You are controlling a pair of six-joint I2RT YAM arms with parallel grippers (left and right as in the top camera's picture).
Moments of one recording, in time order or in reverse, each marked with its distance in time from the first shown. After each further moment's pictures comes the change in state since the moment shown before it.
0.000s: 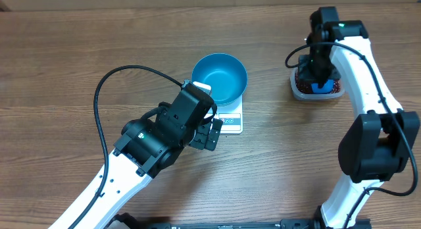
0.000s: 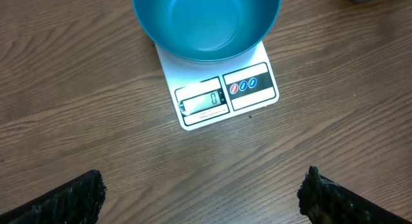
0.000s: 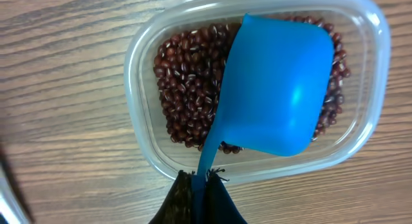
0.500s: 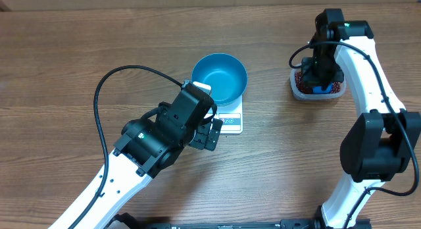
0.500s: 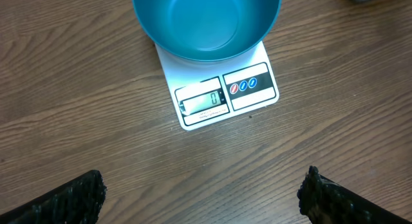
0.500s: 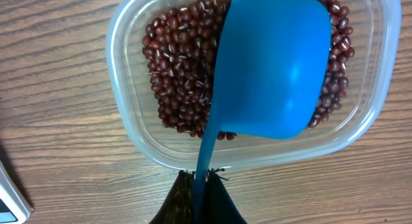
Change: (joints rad) left arm 0.000 0.000 0.000 0.000 0.000 0.000; right arm -0.023 0.000 0.000 -0.047 -0.029 -0.018
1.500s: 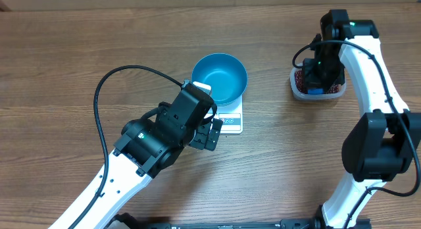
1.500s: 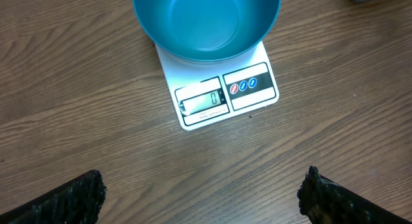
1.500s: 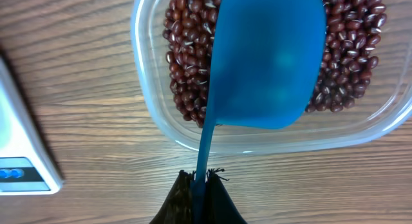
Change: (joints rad) left arm 0.000 0.000 0.000 0.000 0.000 0.000; right arm -0.028 0.000 0.020 -0.050 -0.119 -0.029
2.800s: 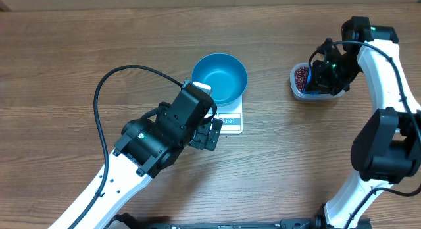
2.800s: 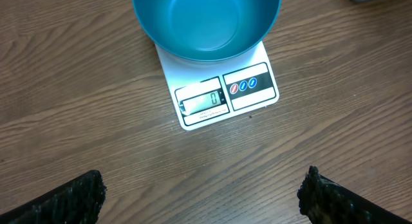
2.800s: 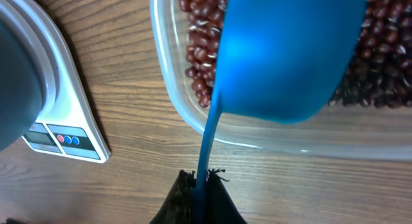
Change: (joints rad) left arm 0.000 0.000 0.000 0.000 0.000 0.000; right arm -0.119 0.000 -0.060 -0.003 -0.272 -0.112
